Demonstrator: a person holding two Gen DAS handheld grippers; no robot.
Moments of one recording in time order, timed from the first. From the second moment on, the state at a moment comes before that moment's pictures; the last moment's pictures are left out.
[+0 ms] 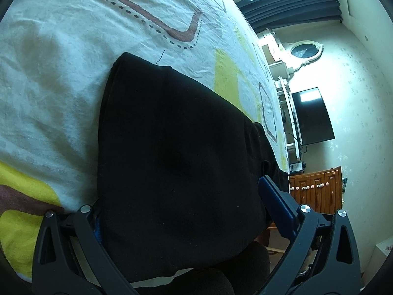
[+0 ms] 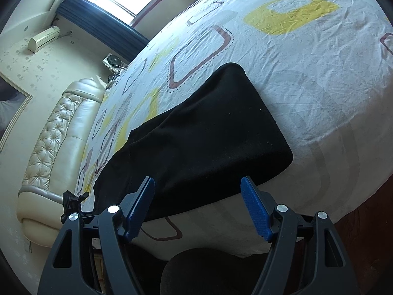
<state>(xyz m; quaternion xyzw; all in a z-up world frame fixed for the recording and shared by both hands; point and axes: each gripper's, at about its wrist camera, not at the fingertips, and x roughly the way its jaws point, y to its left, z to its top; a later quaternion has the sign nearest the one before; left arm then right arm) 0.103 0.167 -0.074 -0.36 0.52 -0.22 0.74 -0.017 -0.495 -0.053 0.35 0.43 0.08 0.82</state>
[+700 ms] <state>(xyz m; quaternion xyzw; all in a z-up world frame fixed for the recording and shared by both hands) 0.089 0.156 -0.002 -0.33 0.50 -0.20 0.77 -0.019 -0.501 -0.054 0.36 0.43 0.07 0.82</state>
